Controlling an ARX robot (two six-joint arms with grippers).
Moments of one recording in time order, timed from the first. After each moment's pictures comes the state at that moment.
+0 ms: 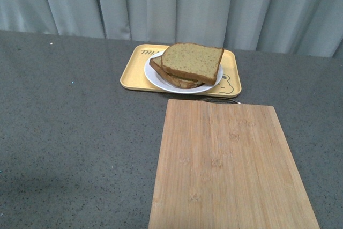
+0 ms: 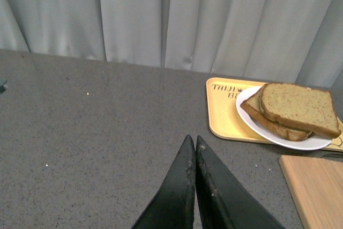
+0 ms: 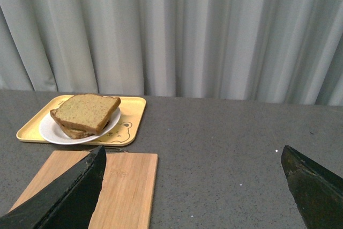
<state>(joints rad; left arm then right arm) -0.09 1.33 0.15 1.14 -0.09 -0.01 0.00 0.00 0.00 0.00 0.00 0.00</state>
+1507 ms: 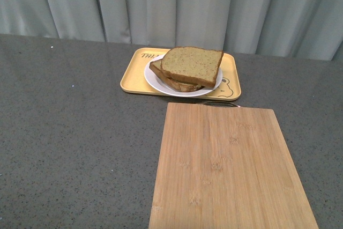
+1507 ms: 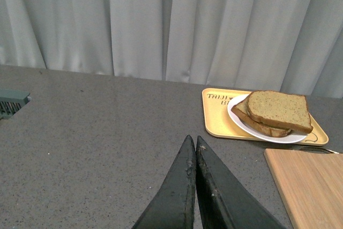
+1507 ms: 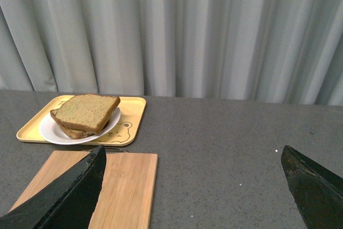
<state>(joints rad) 0.00 0.34 0.02 0.34 0.00 -0.01 0.00 0.00 0.00 0.00 0.00 0.00</state>
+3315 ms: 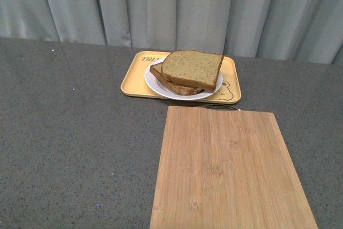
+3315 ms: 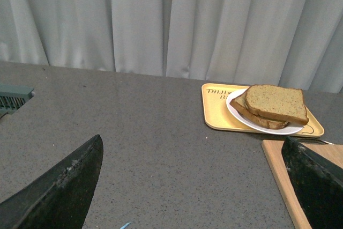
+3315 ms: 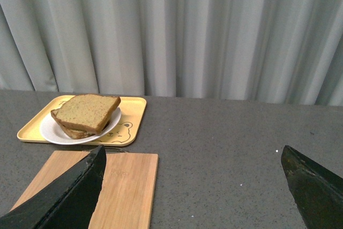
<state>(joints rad) 0.00 0.01 0.02 0.00 0.00 -0.01 0.00 0.00 0.00 0.00 0.00 0.00</state>
